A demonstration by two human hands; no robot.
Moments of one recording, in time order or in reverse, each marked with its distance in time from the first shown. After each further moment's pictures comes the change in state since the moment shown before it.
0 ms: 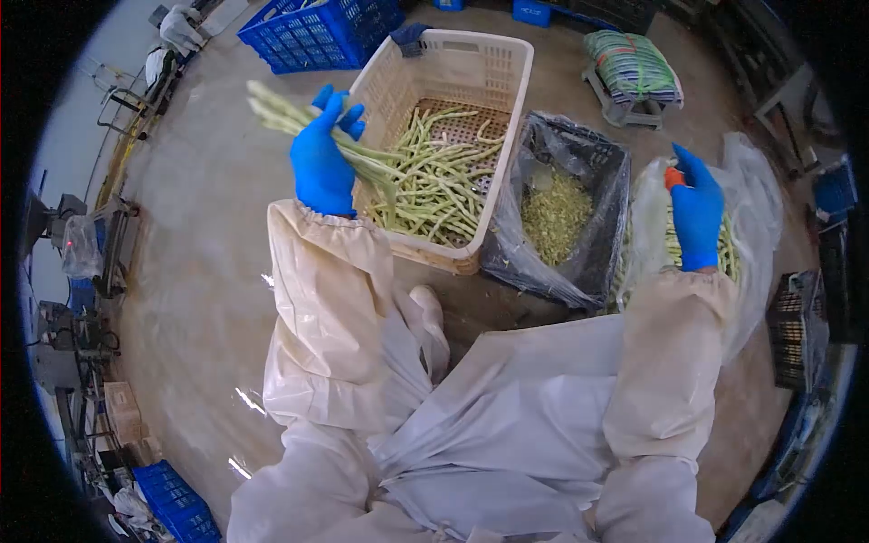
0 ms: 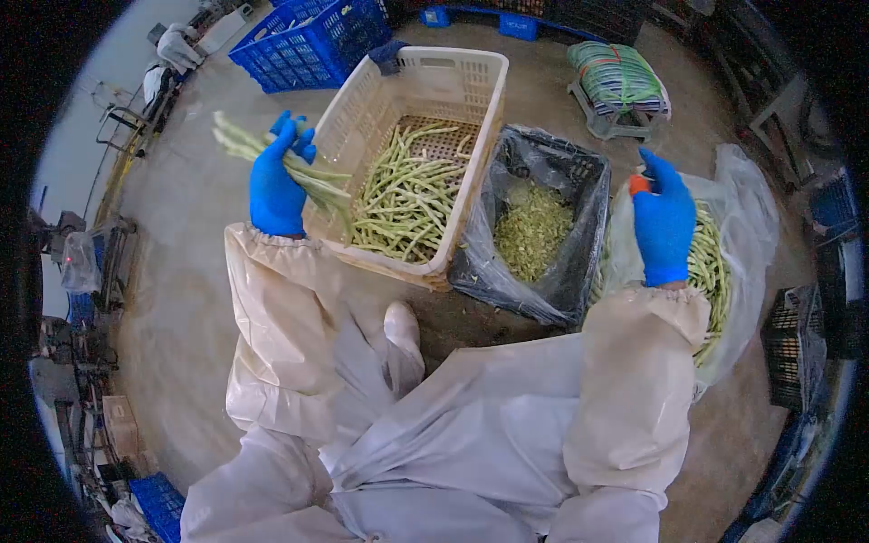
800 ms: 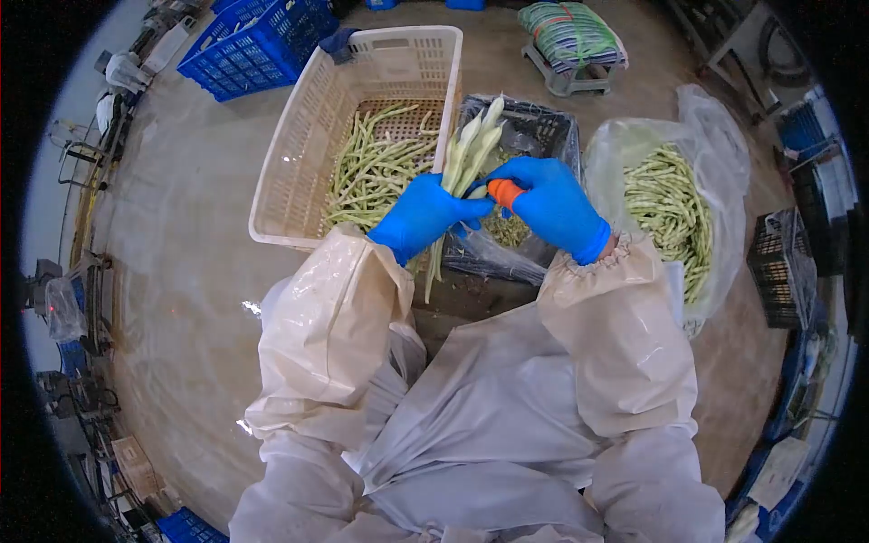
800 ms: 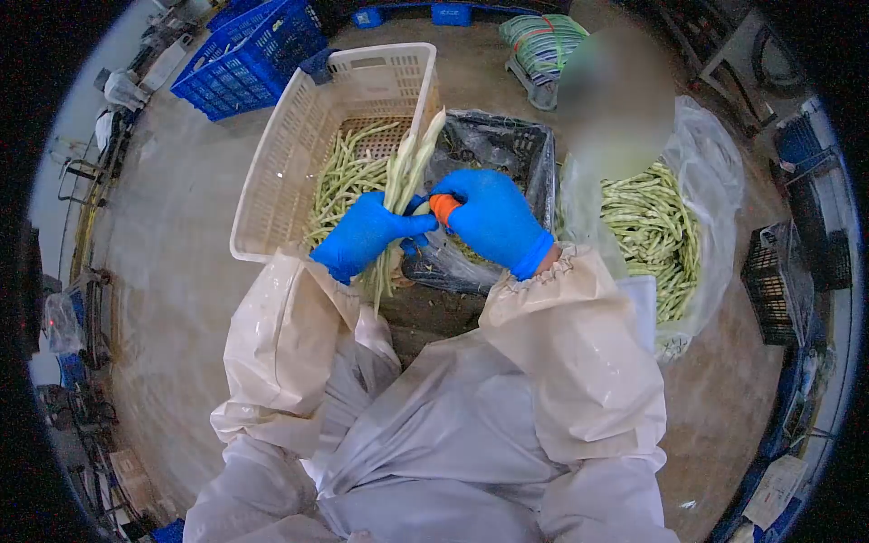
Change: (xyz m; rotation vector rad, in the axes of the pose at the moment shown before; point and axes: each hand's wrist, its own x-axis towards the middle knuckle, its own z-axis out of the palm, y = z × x) left_hand -0.104 -0.089 0.088 0.661 -0.834 -0.523; right_hand -0.058 -0.074 0.059 0.282 -0.636 -0.117
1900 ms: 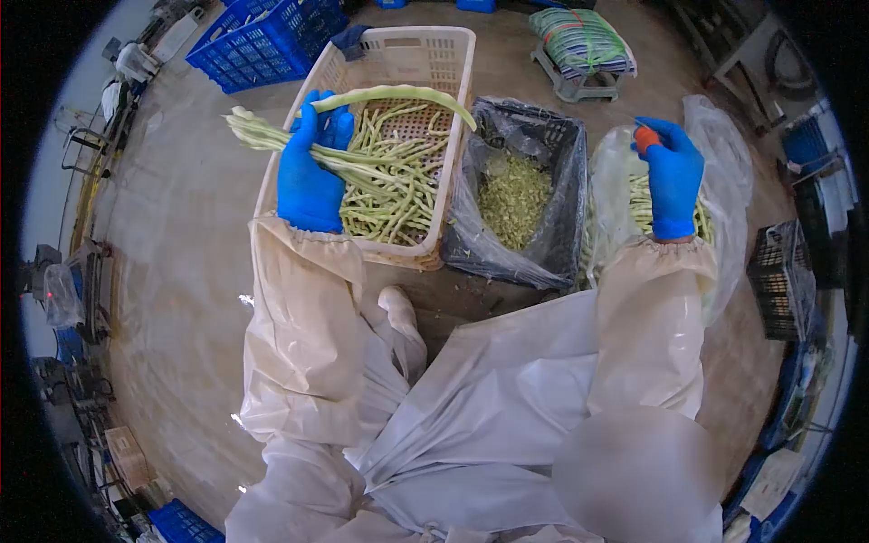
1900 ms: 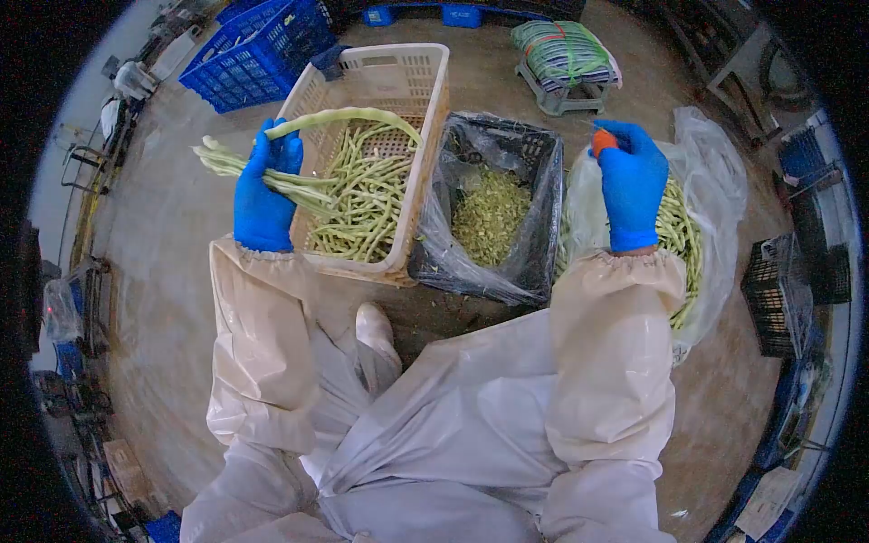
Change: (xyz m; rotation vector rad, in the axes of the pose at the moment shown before) left_hand -0.018 0.011 -0.111 -0.916 0.562 0.538; right_hand -0.007 0.035 -0.103 0.024 0.723 0.142
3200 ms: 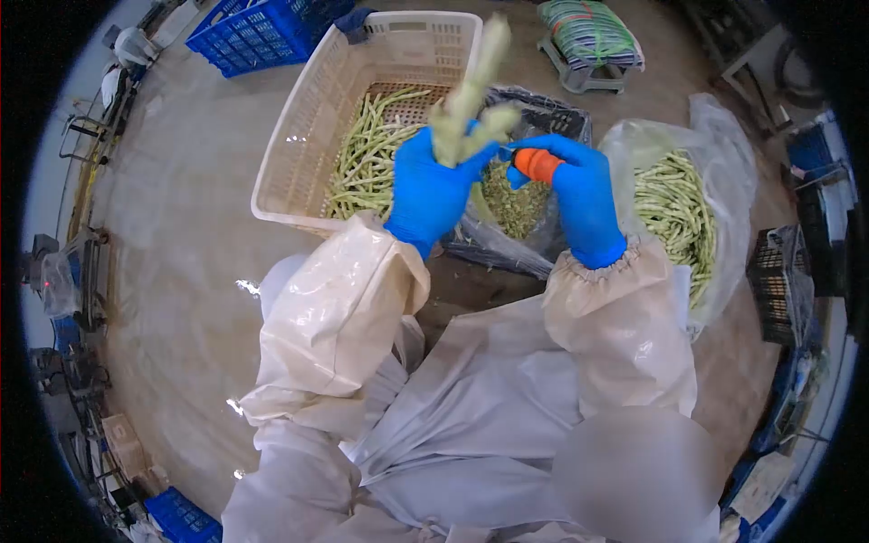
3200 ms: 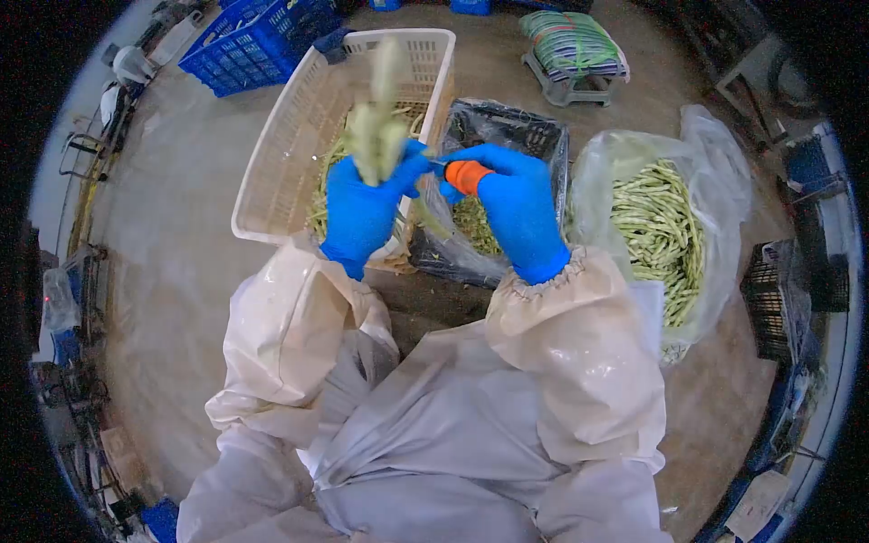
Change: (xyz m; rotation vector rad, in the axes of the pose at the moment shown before) left_hand -0.071 -0.077 0.065 0.797 -0.247 0.126; right_hand -0.075 -0.051 0.082 0.528 -0.535 0.146
